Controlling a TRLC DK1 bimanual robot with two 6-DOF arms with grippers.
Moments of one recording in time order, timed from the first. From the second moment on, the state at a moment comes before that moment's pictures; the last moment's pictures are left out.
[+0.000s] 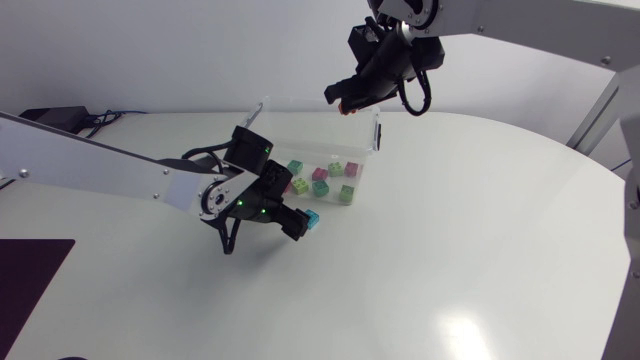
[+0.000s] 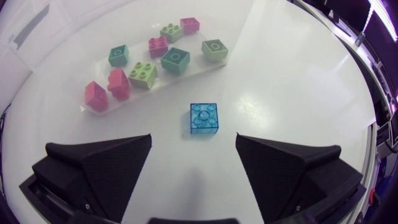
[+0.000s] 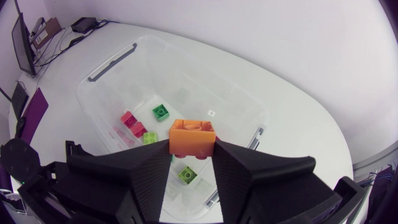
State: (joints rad) left arm -0.51 1.90 1.03 -0.02 0.12 0.14; right arm 0.42 2.08 2.01 -0.79 -0.01 -0.05
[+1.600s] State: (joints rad) left arm -0.55 2.20 1.56 -0.61 0.08 0.12; right arm 0.29 1.84 1.61 -0.70 -0.05 -0.08
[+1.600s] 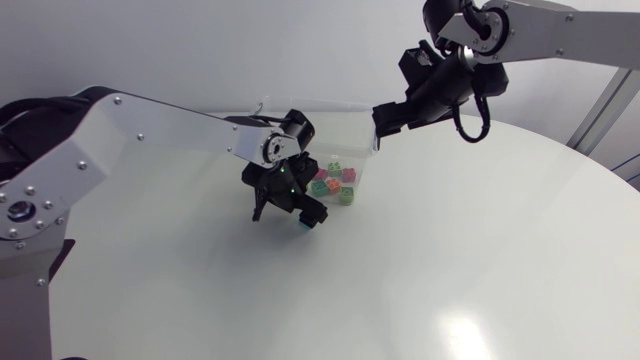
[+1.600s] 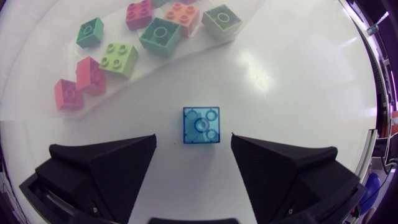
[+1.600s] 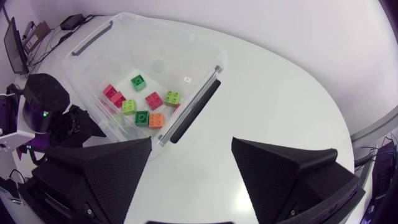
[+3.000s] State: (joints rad) left arm -0.57 2.13 1.58 -0.74 0.14 0.07; right arm 0.25 1.72 1.49 -0.69 -0.07 -0.10
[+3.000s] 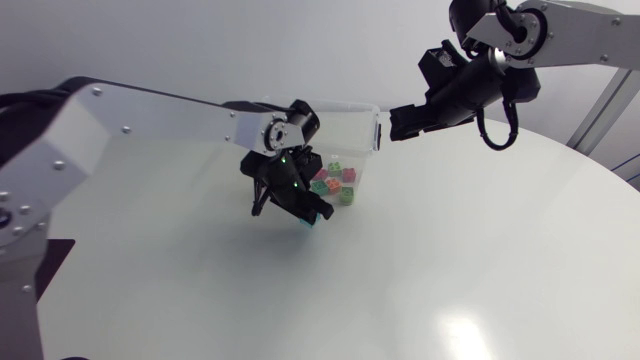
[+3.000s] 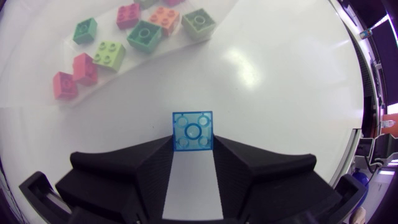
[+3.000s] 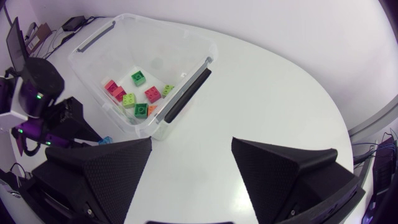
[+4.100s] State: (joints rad) left arm -0.40 2.08 1.76 -0.43 -0.04 0.00; right arm 0.27 1.49 1.20 -0.65 -0.07 -0.11
